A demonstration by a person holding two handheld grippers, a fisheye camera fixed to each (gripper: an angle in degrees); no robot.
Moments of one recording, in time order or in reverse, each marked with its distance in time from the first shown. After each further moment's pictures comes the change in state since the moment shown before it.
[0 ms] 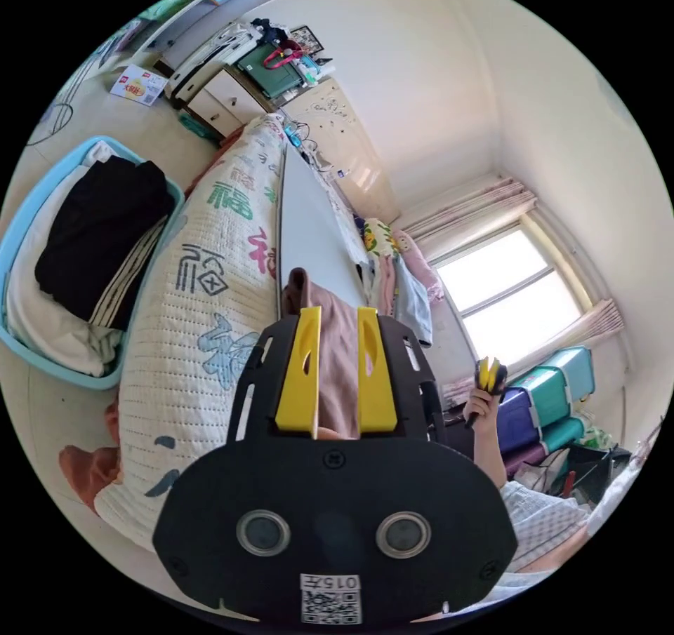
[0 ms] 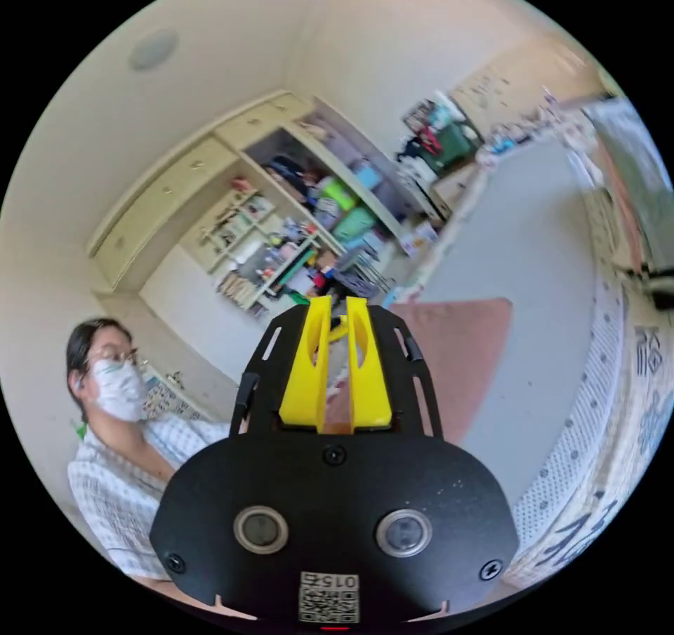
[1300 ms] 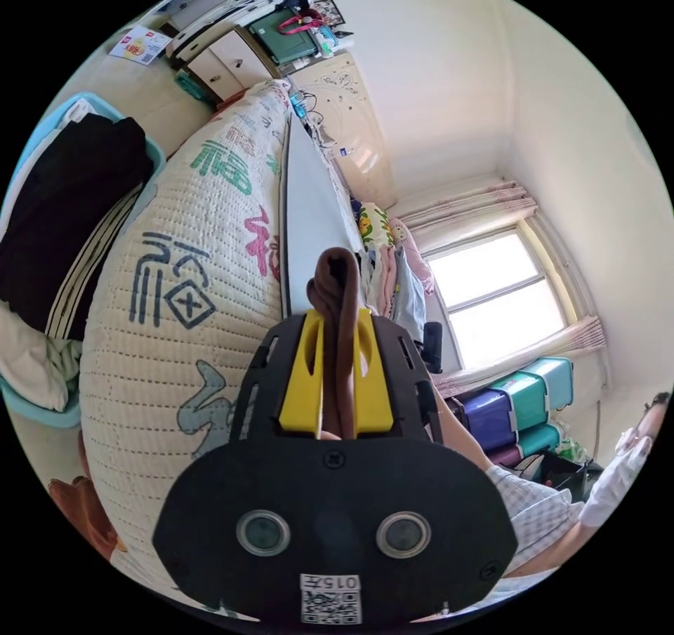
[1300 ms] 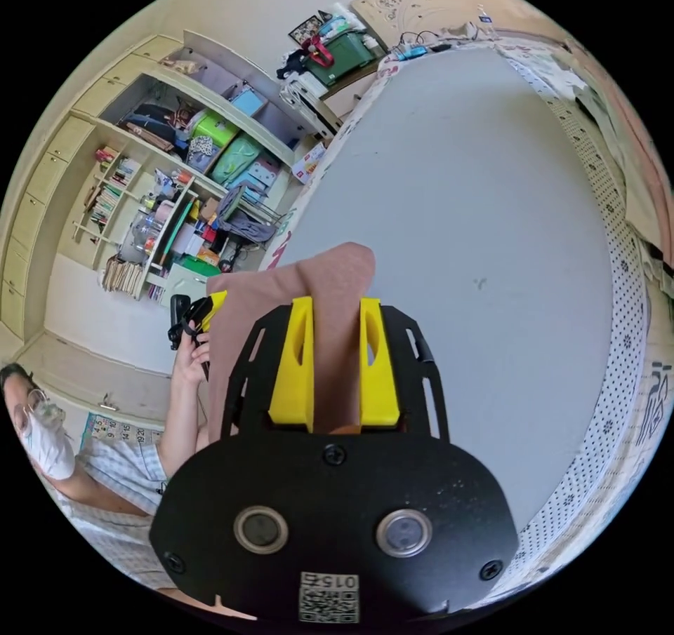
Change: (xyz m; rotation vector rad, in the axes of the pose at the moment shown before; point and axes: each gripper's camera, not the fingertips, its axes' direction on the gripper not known) left arm -0.079 -0.033 0.049 -0.067 0.147 -0.031; right arm 0.001 -0.075 0.248 -0.247 0.303 0.074
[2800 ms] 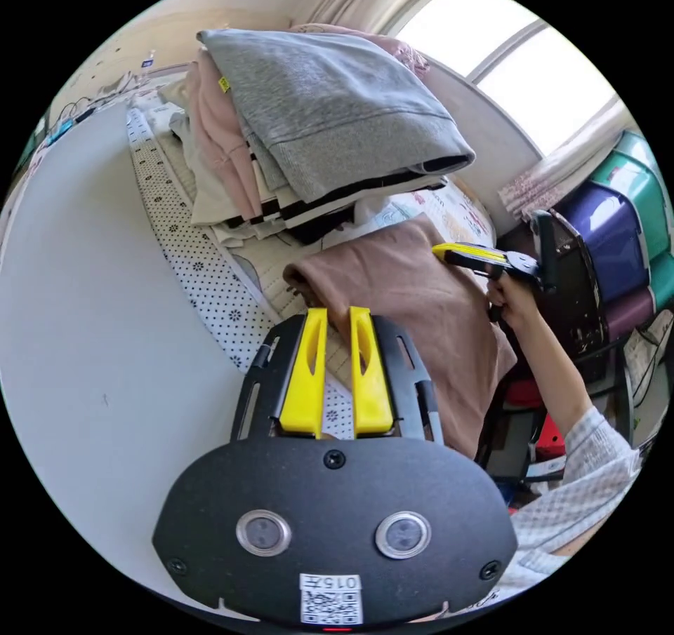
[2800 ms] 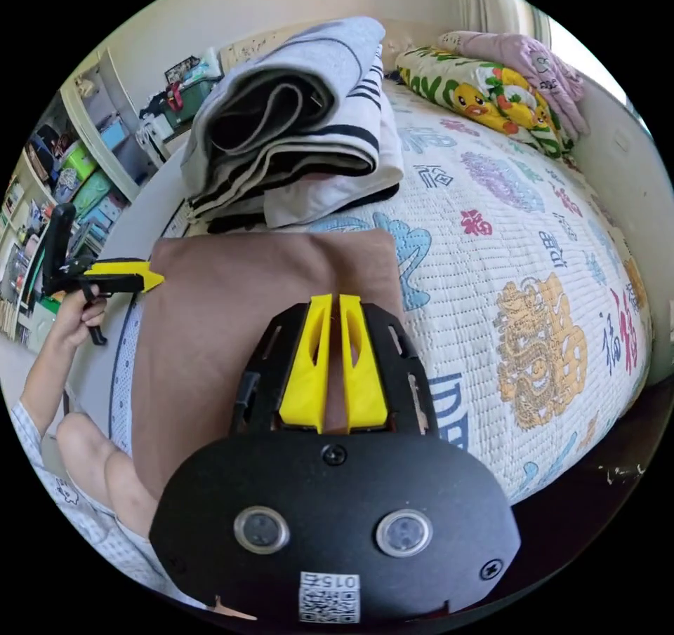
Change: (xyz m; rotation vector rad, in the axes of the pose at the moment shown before) left arm 0.203 0.155 0.577 -0.702 -0.352 0.637; right arm 0.233 0.265 -0.247 0.169 0.662 0.164
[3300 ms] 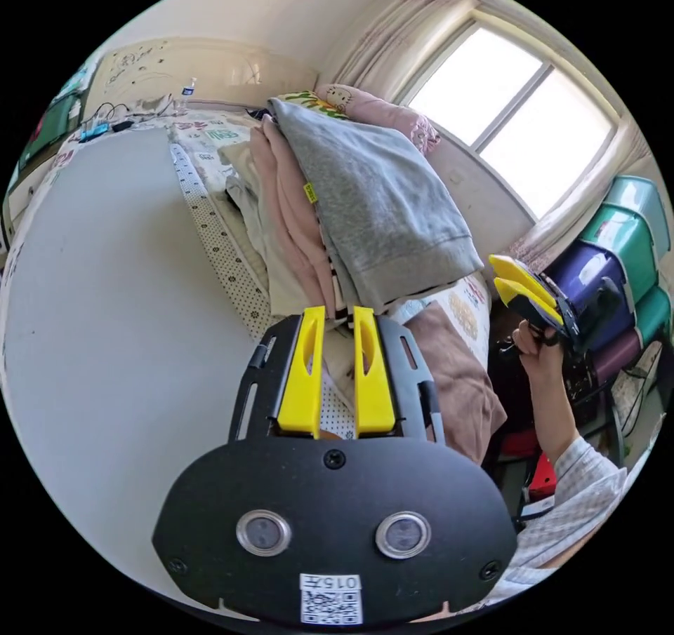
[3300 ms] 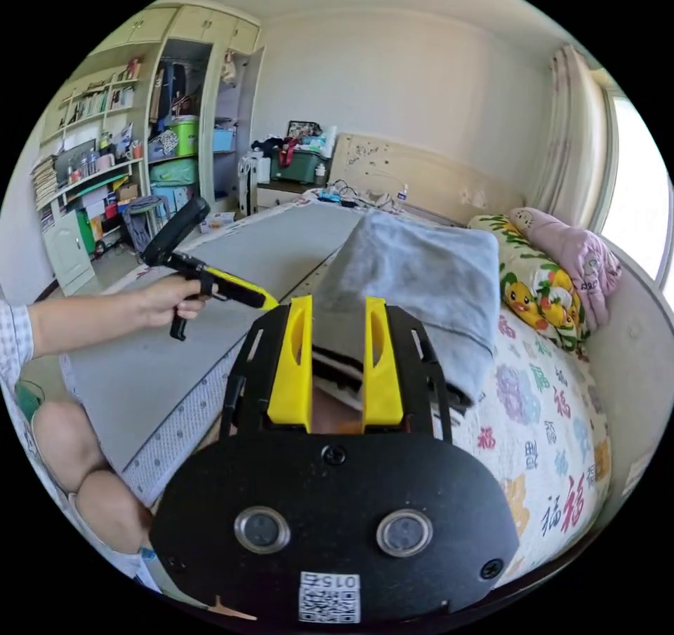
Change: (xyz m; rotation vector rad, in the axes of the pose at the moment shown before) left arm -0.055 -0.040 -0.034 0.292 0.036 -0.102; right arm -0.153 -0.058 -0.074 0.382 -0.019 -0.425
